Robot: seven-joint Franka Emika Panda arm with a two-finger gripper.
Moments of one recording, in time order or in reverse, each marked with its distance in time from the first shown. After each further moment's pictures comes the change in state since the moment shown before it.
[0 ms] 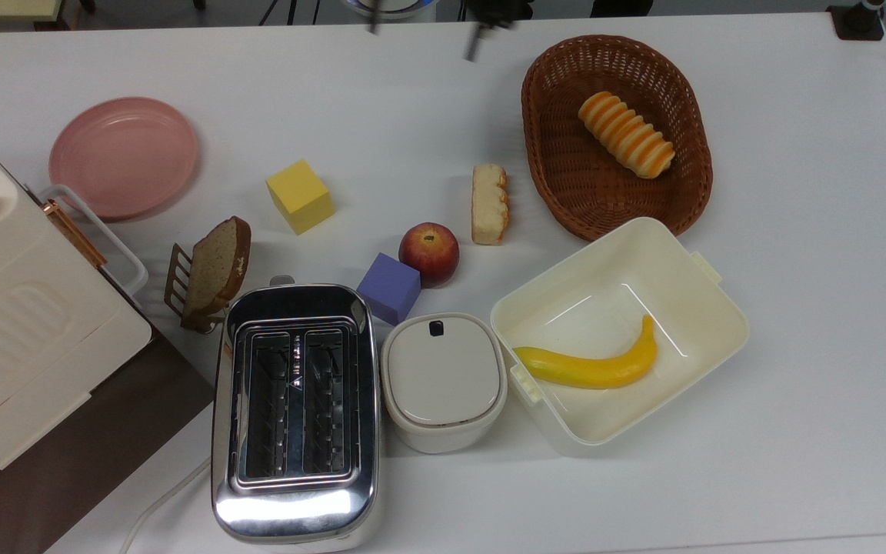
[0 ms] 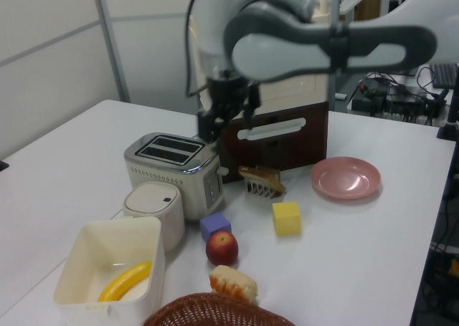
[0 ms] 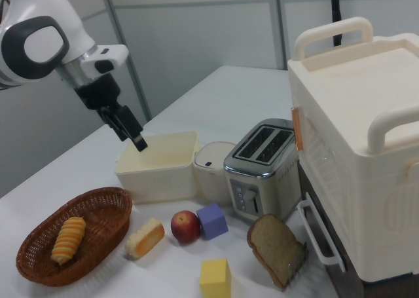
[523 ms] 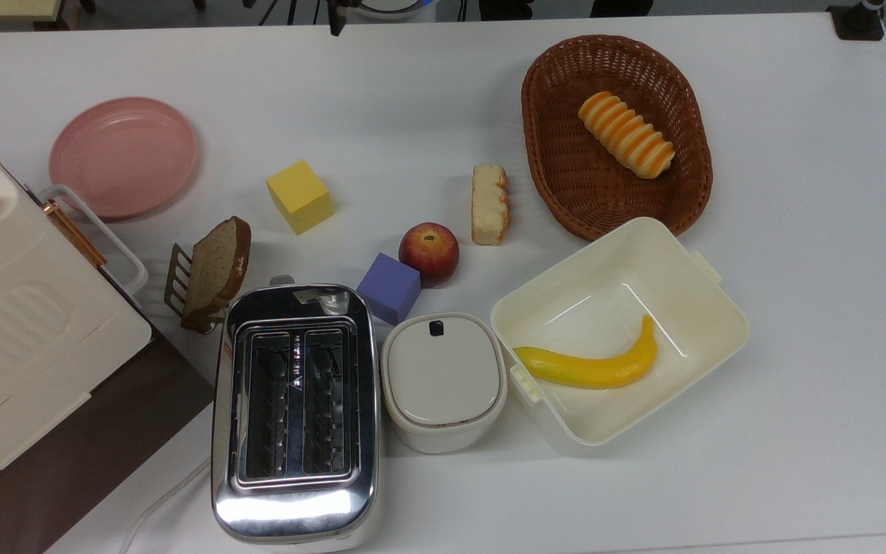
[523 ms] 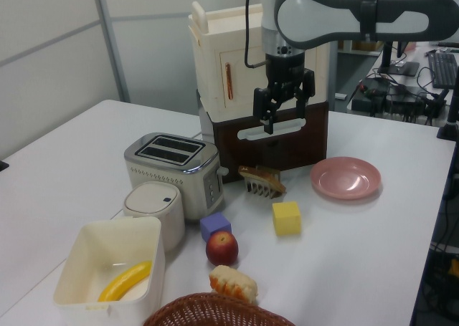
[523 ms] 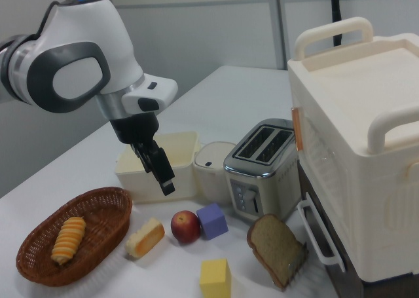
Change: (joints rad) arm -0.054 -0.106 -0.207 -0.162 0.143 -0.003 -0.130
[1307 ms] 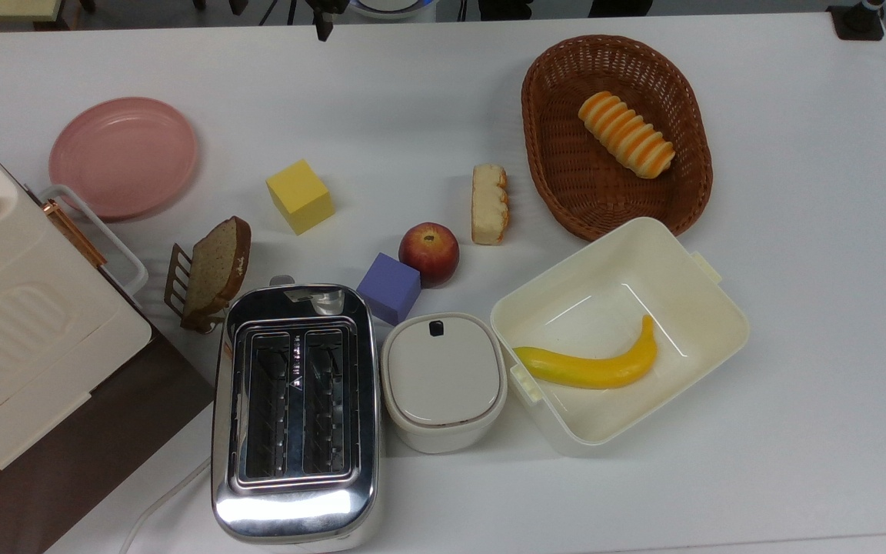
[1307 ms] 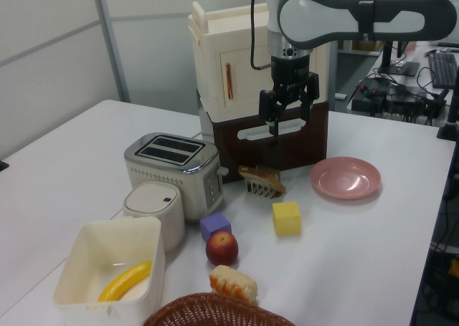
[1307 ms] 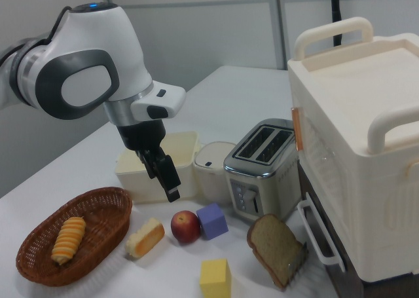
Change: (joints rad) arm -0.118 0.008 0.084 -0.014 0.025 0.003 -0.042
